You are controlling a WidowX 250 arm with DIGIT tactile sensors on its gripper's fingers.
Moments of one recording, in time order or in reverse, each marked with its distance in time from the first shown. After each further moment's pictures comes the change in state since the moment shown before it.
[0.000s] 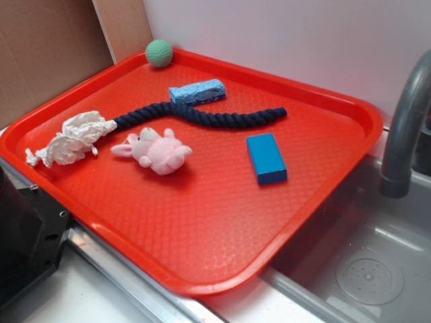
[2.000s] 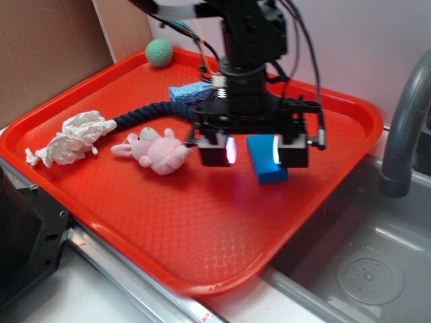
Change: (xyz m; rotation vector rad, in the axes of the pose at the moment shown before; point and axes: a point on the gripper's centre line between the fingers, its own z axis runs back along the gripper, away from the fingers) arm 0.107 -0.116 -0.231 0.045 0.057 0.612
